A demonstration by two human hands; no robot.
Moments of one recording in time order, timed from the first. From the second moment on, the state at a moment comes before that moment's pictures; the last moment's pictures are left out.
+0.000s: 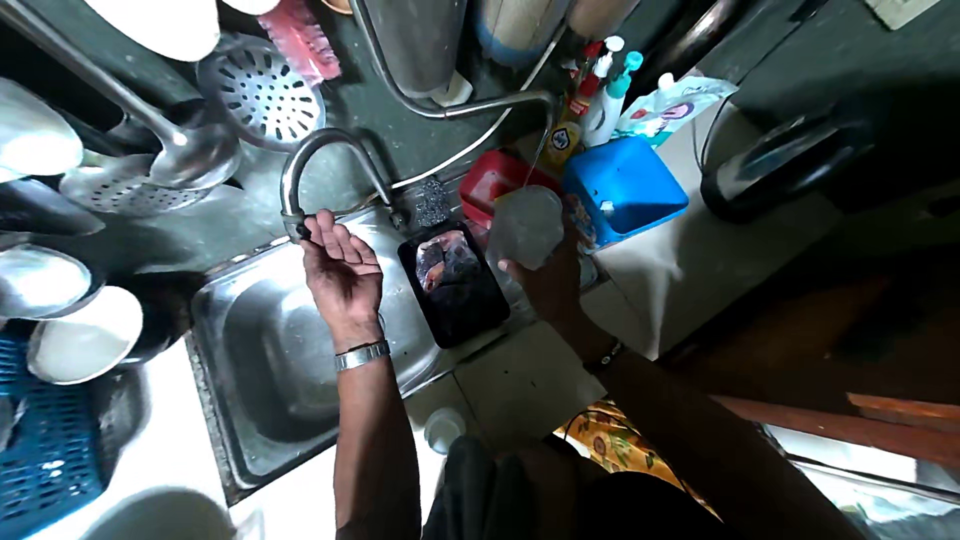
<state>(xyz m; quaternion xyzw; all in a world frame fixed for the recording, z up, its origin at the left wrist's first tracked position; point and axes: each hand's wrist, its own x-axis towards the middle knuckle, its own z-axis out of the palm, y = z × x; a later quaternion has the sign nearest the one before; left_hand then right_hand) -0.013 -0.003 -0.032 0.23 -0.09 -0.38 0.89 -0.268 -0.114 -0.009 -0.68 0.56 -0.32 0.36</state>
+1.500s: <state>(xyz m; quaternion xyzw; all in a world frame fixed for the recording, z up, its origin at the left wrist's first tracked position) -0.261 0.258 -0.116 0.89 -0.23 -0.08 0.38 -0.374 -0.089 0.047 -0.83 0.31 -0.29 0.35</state>
